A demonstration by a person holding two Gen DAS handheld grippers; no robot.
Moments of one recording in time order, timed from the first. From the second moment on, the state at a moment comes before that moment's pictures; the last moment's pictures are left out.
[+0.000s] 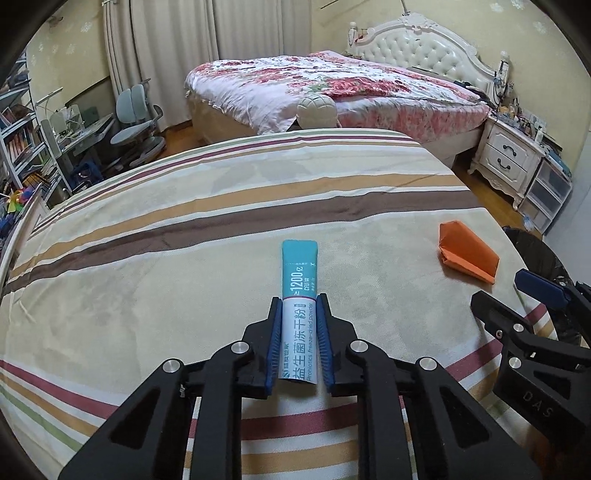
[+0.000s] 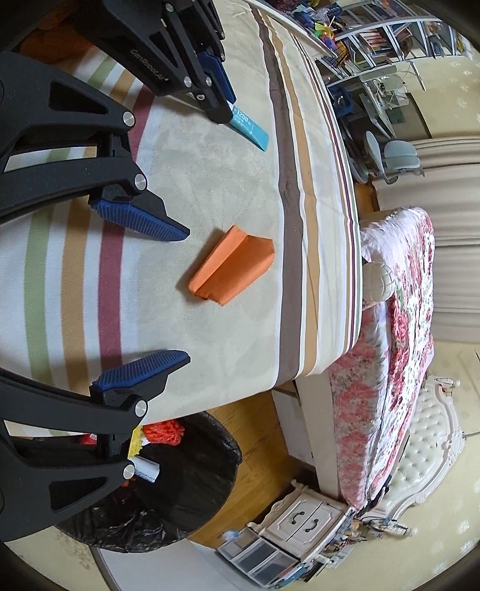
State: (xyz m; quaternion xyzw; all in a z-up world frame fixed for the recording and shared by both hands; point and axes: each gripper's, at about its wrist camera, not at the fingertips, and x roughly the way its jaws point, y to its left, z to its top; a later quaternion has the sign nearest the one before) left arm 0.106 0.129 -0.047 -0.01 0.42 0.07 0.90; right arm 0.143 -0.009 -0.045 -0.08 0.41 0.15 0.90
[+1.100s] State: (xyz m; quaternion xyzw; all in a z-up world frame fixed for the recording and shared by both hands) left arm 0.081 0.158 -0.043 -0.05 0.42 0.08 0.90; right arm 0.140 0.021 -0.043 -0.09 0.41 0.17 0.89
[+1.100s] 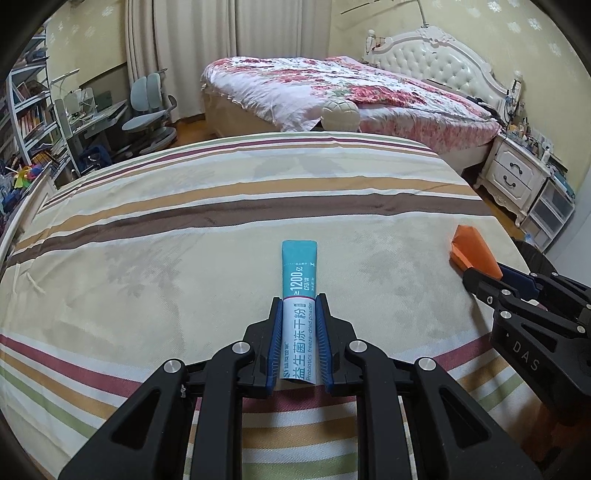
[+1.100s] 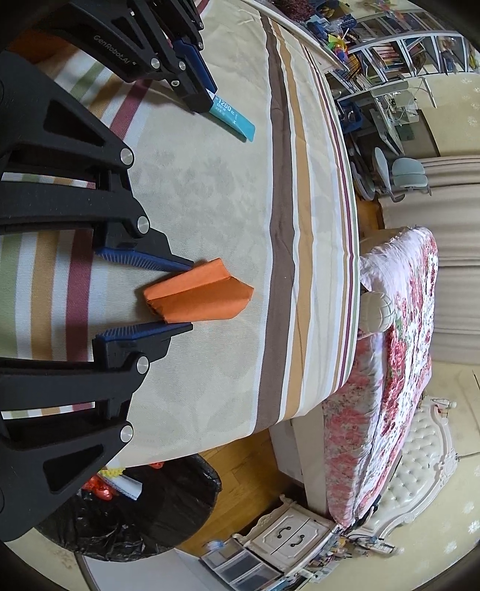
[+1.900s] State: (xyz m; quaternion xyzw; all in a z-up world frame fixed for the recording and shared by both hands) left arm 0.056 0.152 -0.035 -0.06 0.40 0.08 0.91; right arm 0.101 -0.002 -0.035 -0.06 0.39 0.17 0.90
